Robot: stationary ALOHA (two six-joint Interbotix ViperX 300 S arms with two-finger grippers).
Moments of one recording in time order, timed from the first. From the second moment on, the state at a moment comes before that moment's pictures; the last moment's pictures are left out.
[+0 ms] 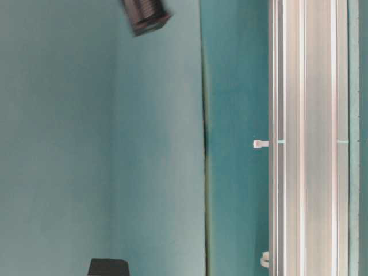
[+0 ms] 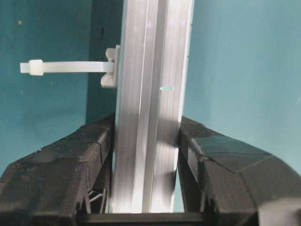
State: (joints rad) left arm -0.02 -0.13 0.90 0.03 0.37 -0.13; right arm 0.00 -0.06 0.85 0.07 0.56 0.13
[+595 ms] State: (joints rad) left arm -0.01 -0.13 0.93 0.02 0.40 -0.14; right arm 0.00 -0.07 0.85 0.07 0.52 0.18
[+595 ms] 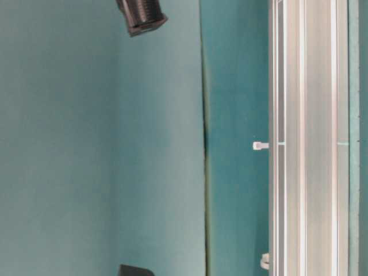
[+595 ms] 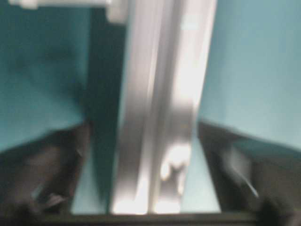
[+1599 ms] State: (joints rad) left arm -0.02 -0.72 1.01 0.02 0.42 -0.14; right arm -0.01 -0.52 0.85 0.06 0.51 0.18
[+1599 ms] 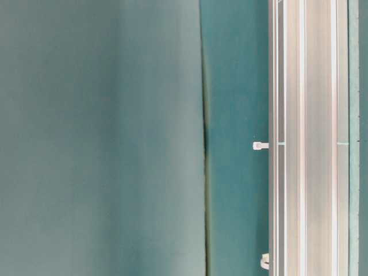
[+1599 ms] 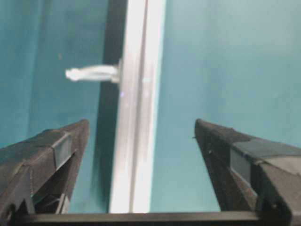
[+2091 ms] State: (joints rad) left arm -0.02 -0.92 1.03 0.02 0.42 -0.14; right arm -0.01 -0.71 0.88 0.04 0.50 0.18
